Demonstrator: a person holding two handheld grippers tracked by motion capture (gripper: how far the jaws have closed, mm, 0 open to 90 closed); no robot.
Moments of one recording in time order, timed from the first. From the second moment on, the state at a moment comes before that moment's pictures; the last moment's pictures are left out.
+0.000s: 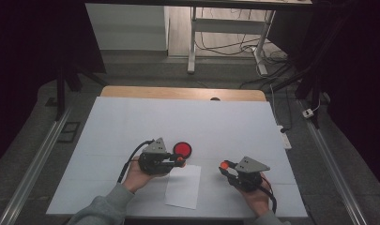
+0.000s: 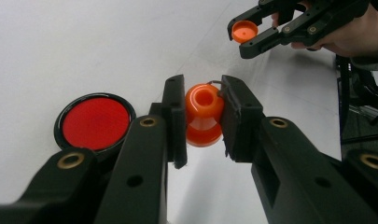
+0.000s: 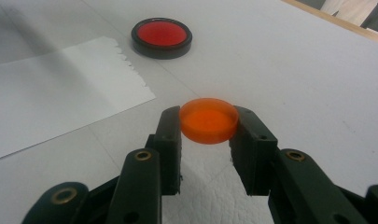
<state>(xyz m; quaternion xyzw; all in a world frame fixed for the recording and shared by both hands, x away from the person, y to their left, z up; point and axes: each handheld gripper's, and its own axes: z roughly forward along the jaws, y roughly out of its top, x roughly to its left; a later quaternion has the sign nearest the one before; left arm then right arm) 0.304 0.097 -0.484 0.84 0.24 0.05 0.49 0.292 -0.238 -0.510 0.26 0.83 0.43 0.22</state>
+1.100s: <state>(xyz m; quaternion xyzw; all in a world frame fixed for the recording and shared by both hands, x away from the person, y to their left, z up) 0.296 0.085 -0.505 0.86 0.23 0.03 0.45 0.292 -0.238 -0.510 0.26 0.83 0.43 0.22</state>
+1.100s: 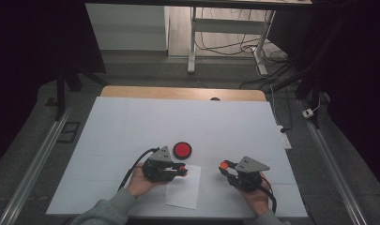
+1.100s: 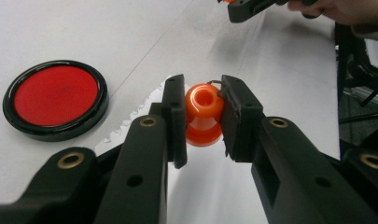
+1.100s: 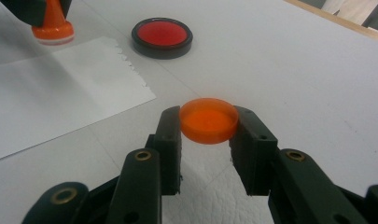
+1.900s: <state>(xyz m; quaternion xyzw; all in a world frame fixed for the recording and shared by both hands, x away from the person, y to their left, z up) 0.295 0.072 -0.527 0.88 0.23 0.04 0.42 0.292 -0.238 -0.510 0.26 0.83 0.43 0.22</state>
